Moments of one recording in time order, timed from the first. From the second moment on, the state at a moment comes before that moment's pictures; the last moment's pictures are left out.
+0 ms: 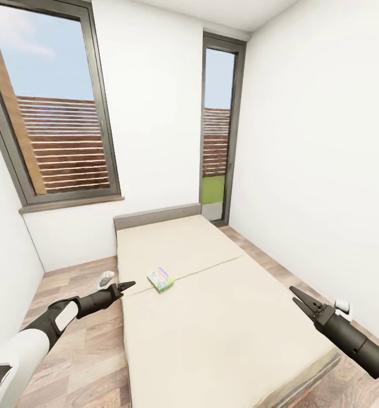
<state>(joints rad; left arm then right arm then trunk) -0.83 0.23 0.03 -0.26 0.53 0.44 -0.76 -0.07 -0.18 -0.44 -1.59 -0.96 0.80 0.61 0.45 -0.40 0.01</state>
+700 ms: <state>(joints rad) -0.83 0.23 0.03 -0.26 0.53 0.44 -0.76 -0.07 -0.18 -0.44 -1.59 -0.96 0.80 0.61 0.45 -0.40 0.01</state>
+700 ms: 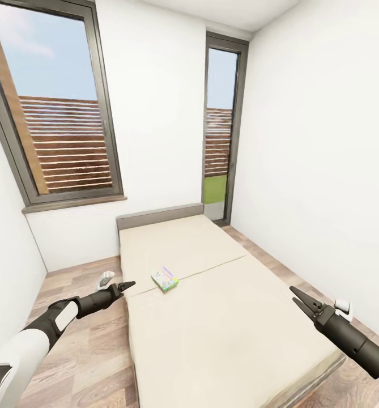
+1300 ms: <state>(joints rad) -0.83 0.23 0.03 -0.26 0.53 0.44 -0.76 -0.06 -0.18 -0.44 -1.59 -0.96 0.80 0.61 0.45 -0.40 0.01</state>
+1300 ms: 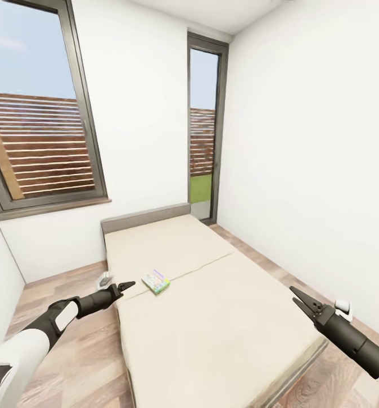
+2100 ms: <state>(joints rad) -0.83 0.23 0.03 -0.26 0.54 0.44 -0.76 -0.06 -0.18 -0.44 -1.59 -0.96 0.80 0.61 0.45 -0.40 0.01</state>
